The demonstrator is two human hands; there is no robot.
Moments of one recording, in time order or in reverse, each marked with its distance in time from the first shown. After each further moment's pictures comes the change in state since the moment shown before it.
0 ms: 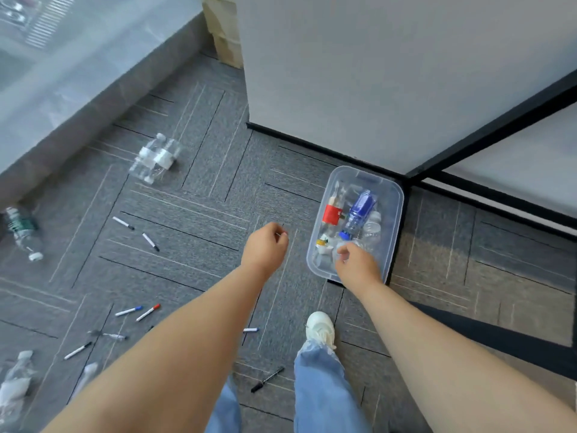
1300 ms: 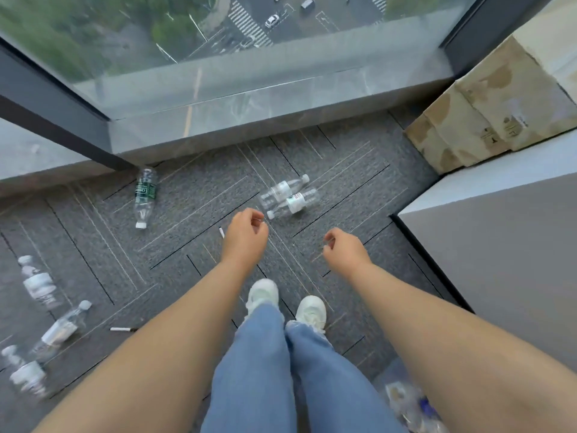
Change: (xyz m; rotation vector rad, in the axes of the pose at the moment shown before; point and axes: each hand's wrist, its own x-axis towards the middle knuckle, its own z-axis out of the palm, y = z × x) left_hand 0.224 -0.201 -0.348 -0.360 0.493 -0.398; right_hand 0.169 -0.486 0.181 -0.595 -0.339 -0.497
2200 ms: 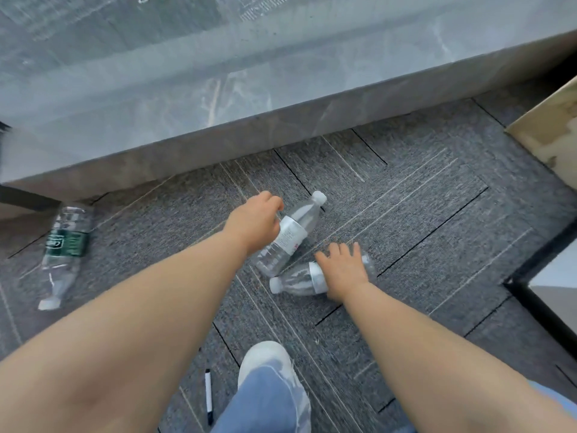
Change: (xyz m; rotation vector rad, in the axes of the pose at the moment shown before) left_hand 0.370 -0.107 0.181 0.728 -0.092 0.494; right_hand 0.406 0.050 0.163 -0.769 0.052 -0.370
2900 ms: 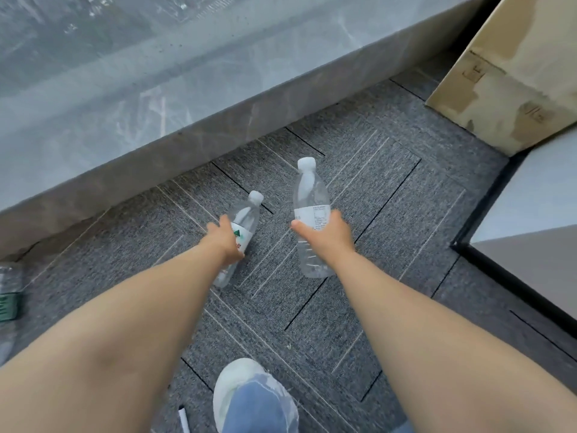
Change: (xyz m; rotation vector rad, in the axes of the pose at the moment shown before) left_hand 0.038 0.024 0.051 -0.092 -0.358 -0.441; right_hand -0.017 0.065 -0.029 1.351 0.285 0.555
